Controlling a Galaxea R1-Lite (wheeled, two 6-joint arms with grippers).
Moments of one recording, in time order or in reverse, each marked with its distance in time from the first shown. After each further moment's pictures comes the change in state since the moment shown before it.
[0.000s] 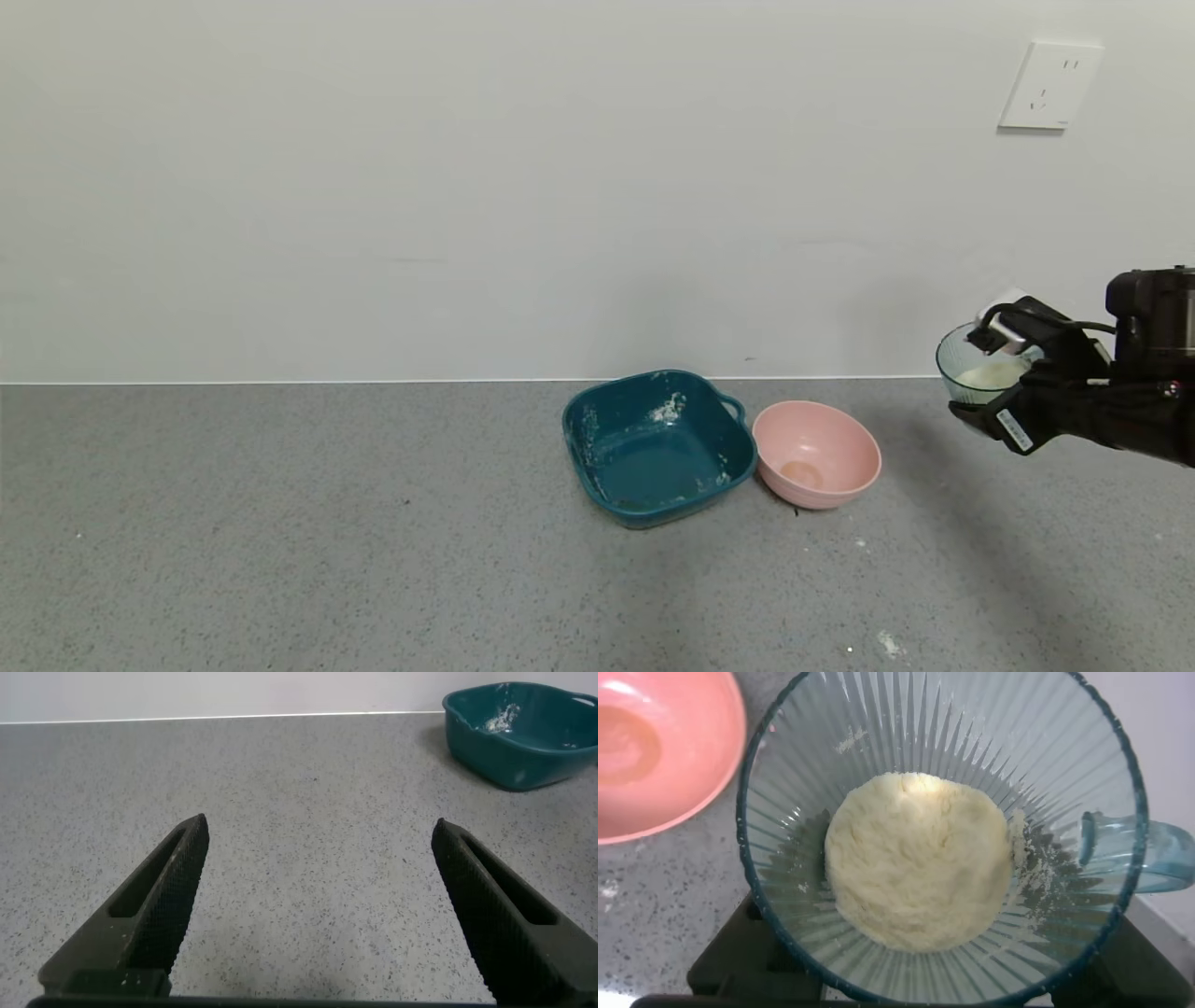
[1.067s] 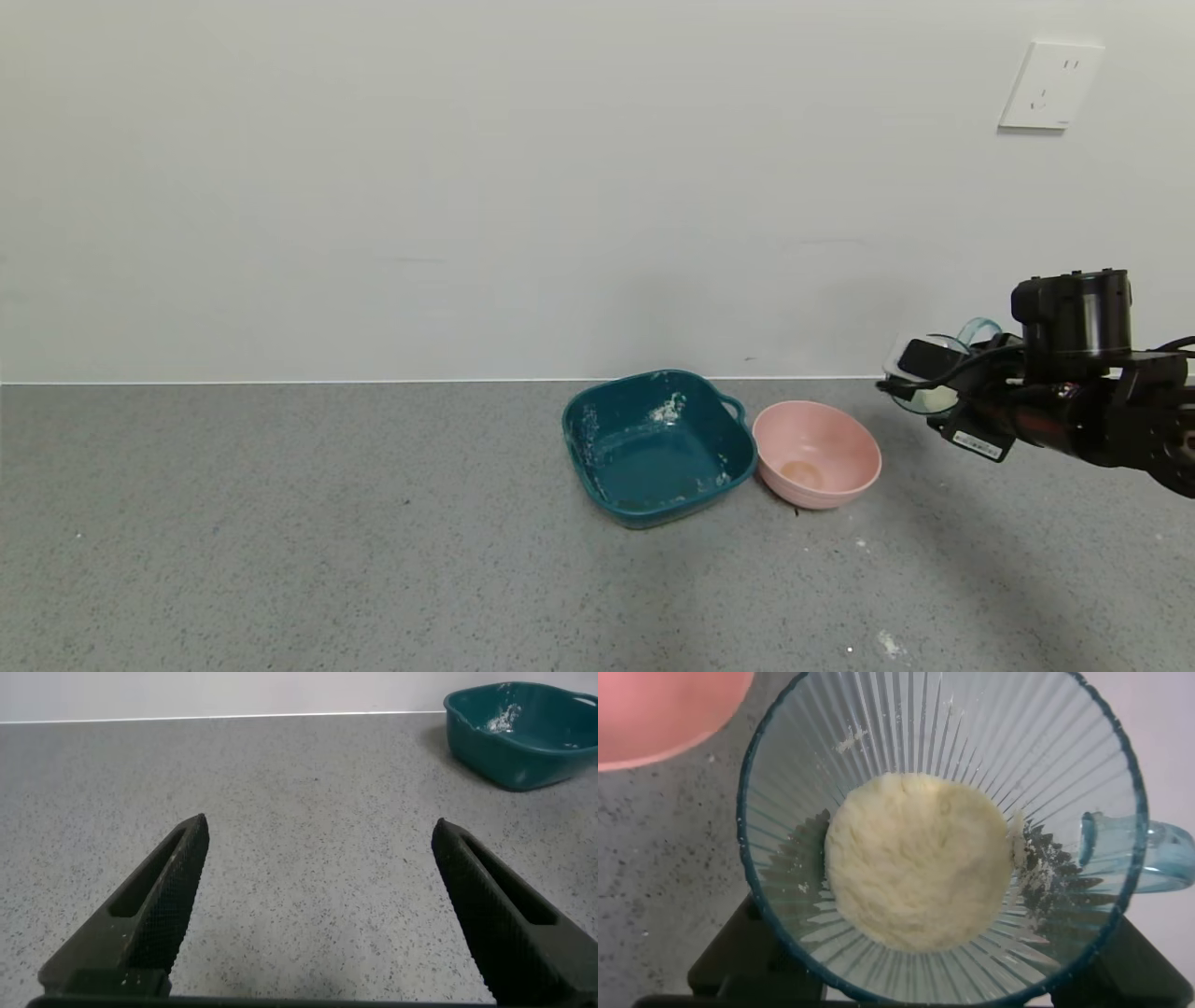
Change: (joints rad) left arm 0.000 0.000 0.000 0.000 0.000 0.000; right arm 0.146 0.076 -0.060 0.010 -0.261 -0.406
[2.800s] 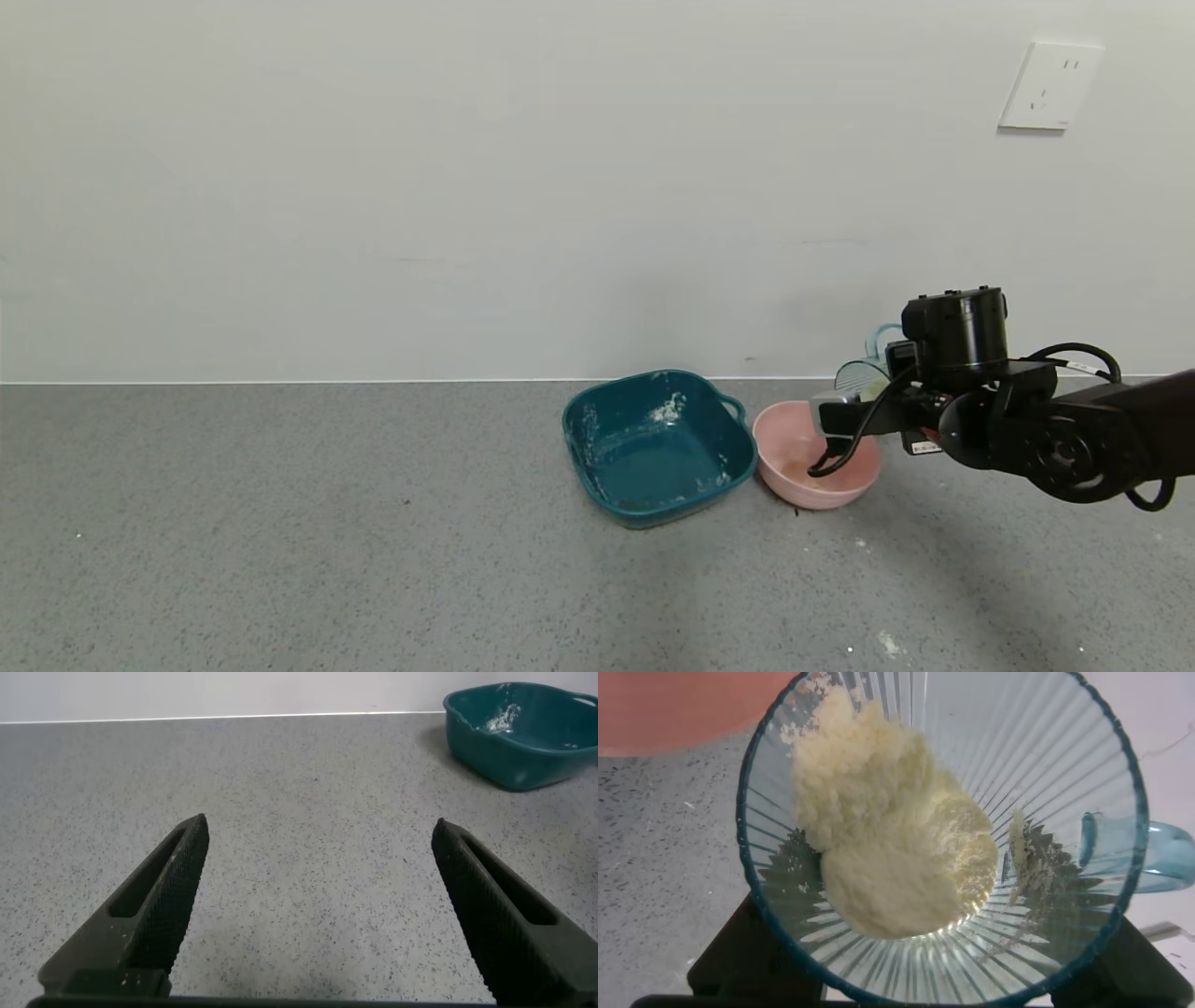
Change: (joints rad) left arm 0.000 0.000 0.000 0.000 0.000 0.000; right arm 0.142 0.147 -0.090 -0.076 -0.214 -0.569
